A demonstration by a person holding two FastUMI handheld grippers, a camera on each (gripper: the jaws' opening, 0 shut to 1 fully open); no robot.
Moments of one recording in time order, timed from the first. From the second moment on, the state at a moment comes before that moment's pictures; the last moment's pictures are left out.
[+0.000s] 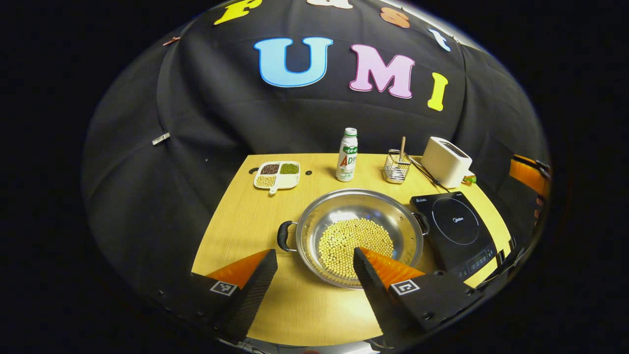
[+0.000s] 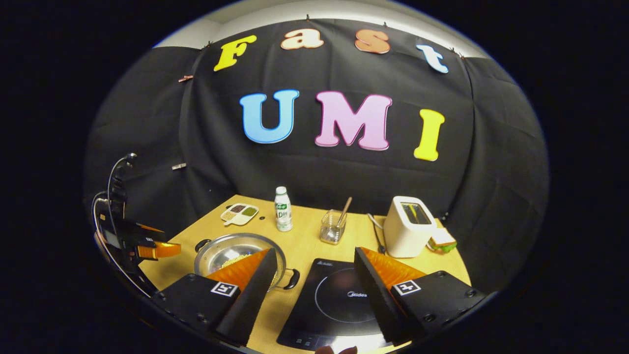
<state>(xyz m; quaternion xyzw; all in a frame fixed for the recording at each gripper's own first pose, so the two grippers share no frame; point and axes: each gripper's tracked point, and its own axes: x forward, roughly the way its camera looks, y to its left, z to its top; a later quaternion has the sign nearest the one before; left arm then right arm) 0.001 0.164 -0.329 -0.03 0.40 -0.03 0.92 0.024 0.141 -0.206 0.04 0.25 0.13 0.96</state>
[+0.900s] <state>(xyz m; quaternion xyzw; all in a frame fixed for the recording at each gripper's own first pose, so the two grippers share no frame) 0.088 0.203 -0.464 -0.02 0.49 -0.05 0.87 0.076 0.243 -0.395 0.07 0.45 0.17 0.87</state>
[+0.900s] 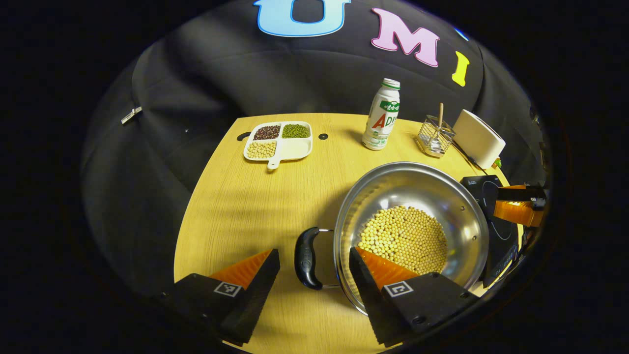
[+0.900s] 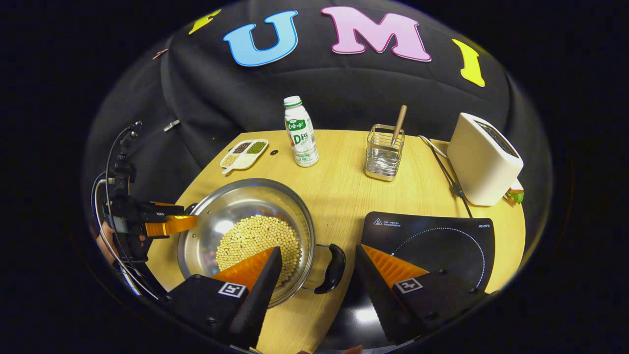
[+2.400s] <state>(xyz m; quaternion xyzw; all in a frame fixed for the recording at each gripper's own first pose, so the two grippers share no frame) 0.077 0.198 -0.452 -0.05 0.50 -0.05 0.87 0.061 0.250 -0.448 0.08 0.53 0.13 0.83</state>
